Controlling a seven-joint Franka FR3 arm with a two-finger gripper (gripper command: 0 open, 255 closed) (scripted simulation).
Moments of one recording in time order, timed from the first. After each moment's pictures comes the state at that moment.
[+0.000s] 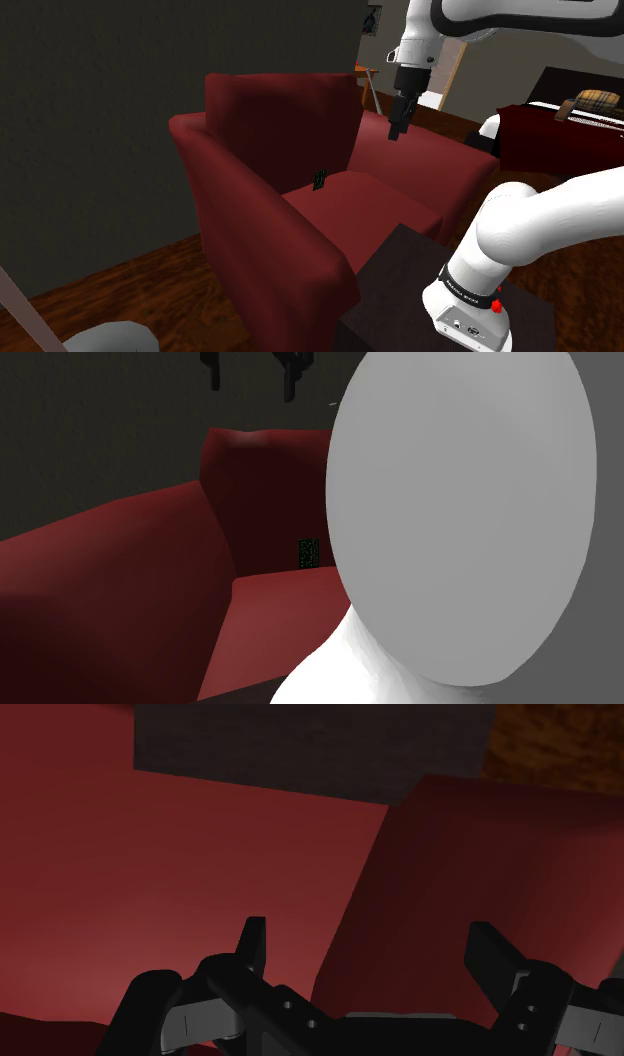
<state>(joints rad) -0.01 -0.77 -0.02 -2.36 0.04 1.51 -0.14</state>
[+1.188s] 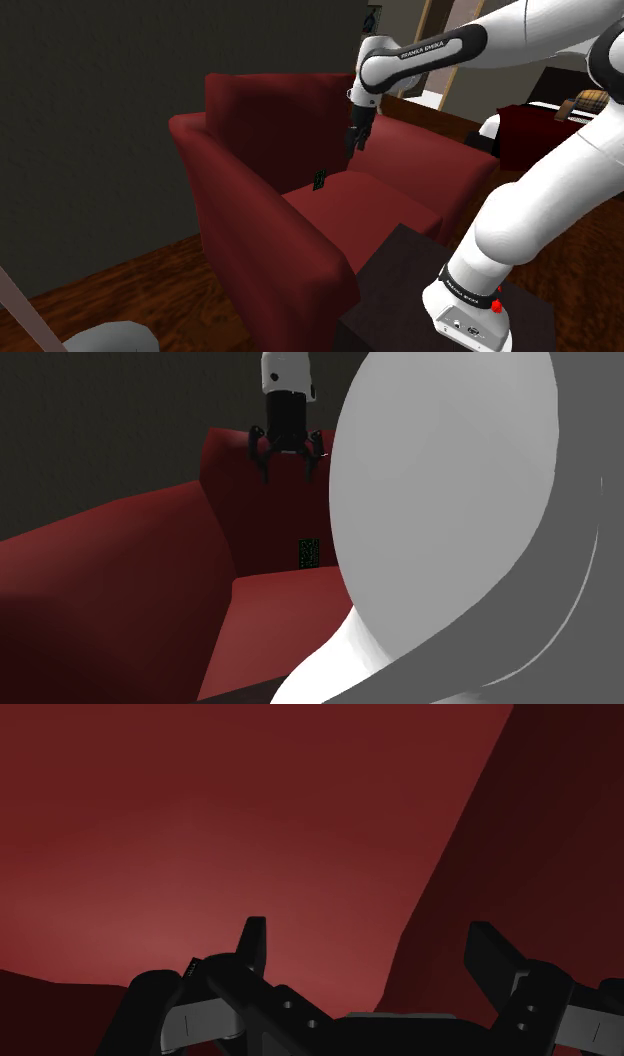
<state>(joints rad) -0.04 -0.30 -0.12 -2.34 -0.03 1.99 -0.26</state>
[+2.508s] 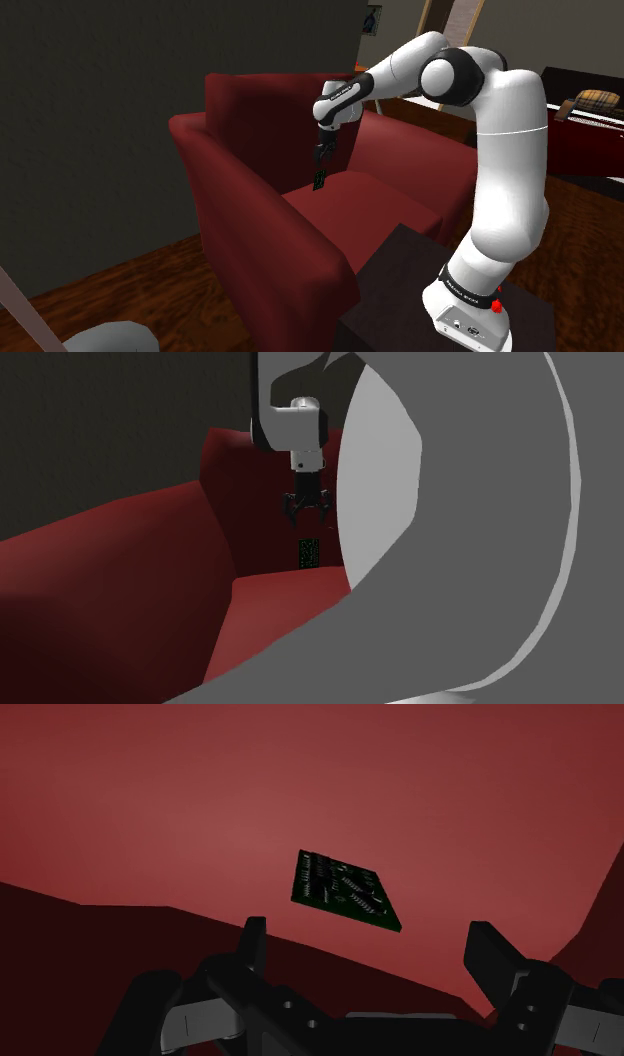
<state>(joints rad) -0.12 0.45 -0.17 -1.82 0.07 2.26 -0.43</state>
